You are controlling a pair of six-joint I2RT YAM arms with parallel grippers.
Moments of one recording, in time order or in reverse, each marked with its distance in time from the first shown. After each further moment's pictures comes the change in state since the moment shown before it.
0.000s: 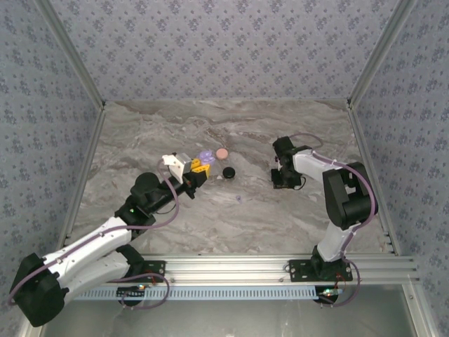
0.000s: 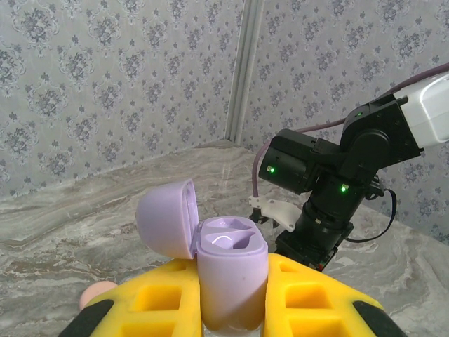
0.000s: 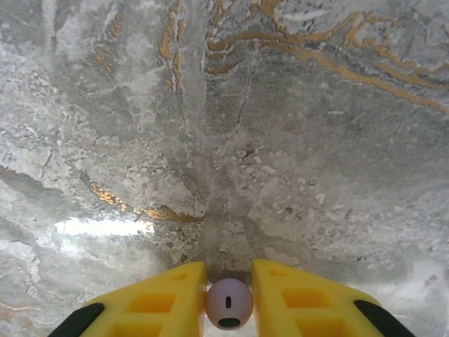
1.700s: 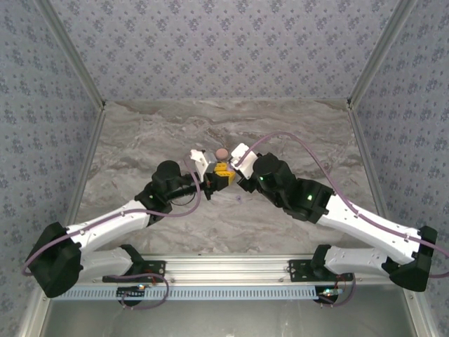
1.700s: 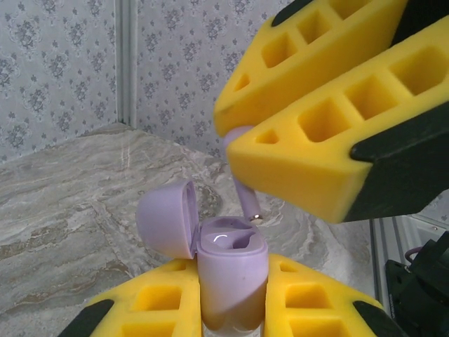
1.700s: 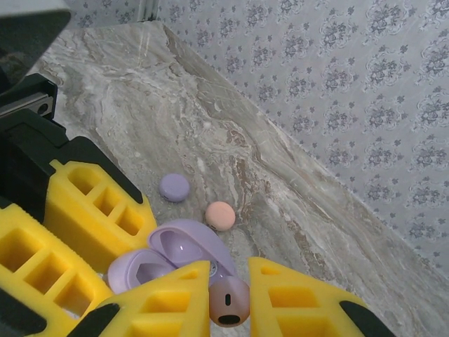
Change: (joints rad) left arm -0.064 0.270 0.141 0.086 0.279 -0.007; right arm 0.726 -0.658 0.052 0.280 0.431 -0.500
